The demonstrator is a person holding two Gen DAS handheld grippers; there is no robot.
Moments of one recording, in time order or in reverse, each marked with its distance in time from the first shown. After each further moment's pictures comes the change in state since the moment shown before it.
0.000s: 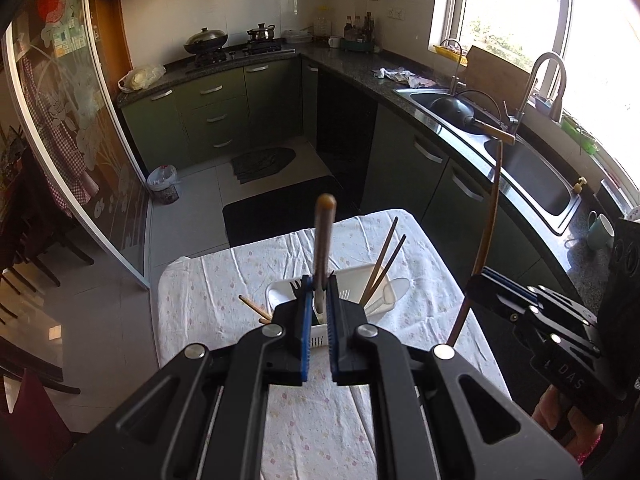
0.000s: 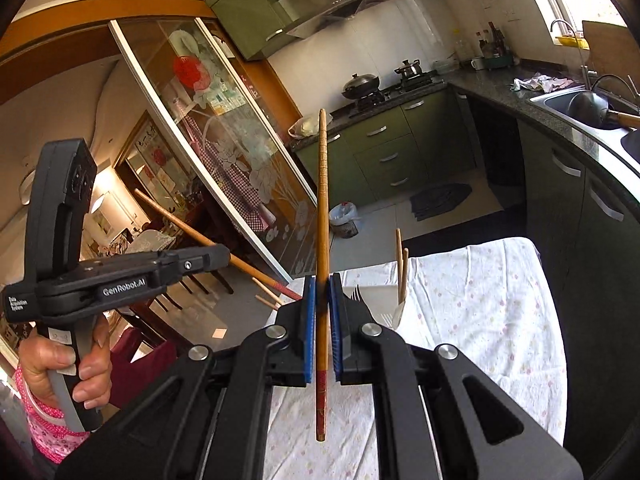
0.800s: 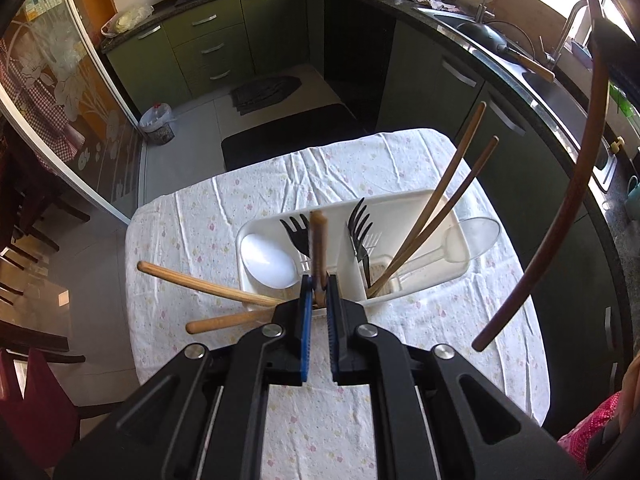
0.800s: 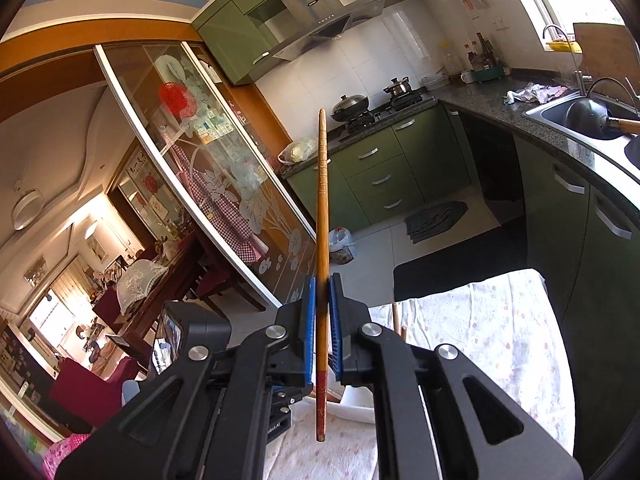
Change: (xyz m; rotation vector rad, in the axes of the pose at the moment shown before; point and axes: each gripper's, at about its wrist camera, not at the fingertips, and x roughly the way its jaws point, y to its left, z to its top) left arm 0.142 0.008 -0.035 0.004 0.255 0.019; right arm 0.043 -0.014 0.051 0.043 -0.091 -0.030
